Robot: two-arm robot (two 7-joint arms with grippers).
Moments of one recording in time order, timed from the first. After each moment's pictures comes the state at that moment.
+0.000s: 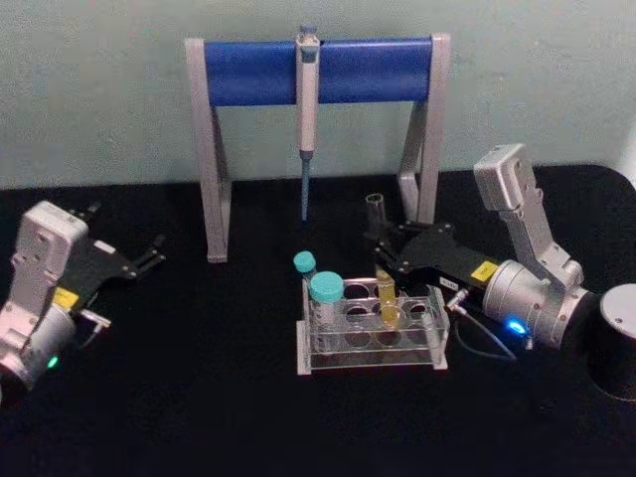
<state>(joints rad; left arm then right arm) -0.20 0.60 0.45 -1.41 -0.25 -0.12 0.03 0.30 0.44 -0.43 -1.47 0.38 0.13 0.45</state>
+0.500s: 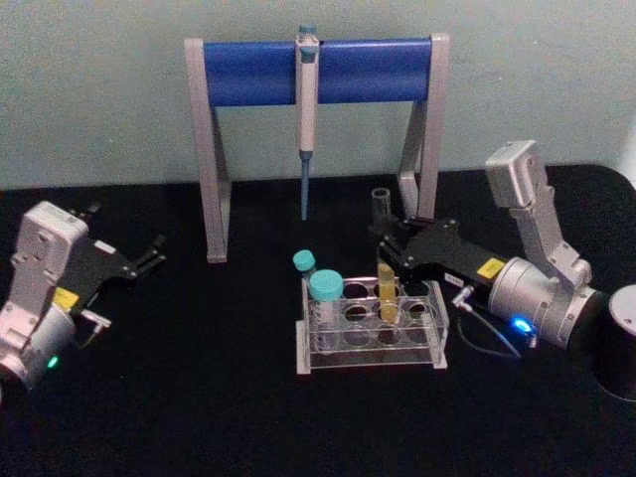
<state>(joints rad) -0.20 0.60 0.45 -1.41 -0.25 -0.12 0.03 0.28 0.44 -0.41 -1.48 0.40 0.12 0.45</state>
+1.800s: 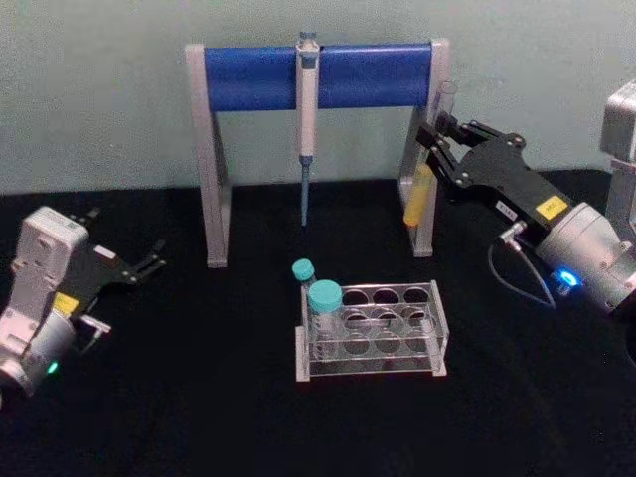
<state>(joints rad) -0.20 0.60 0.45 -1.41 -0.25 -0.12 0.03 0.23 0.43 -0.28 -1.60 0.45 -0.08 0.40</state>
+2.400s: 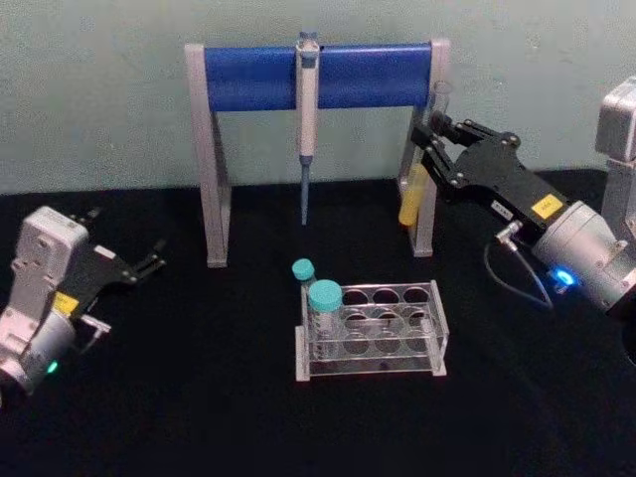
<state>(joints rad) -0.20 0.60 0.45 -1.41 -0.25 -0.12 0.03 0.24 0.42 -0.27 -1.60 0.44 -0.08 0.43</state>
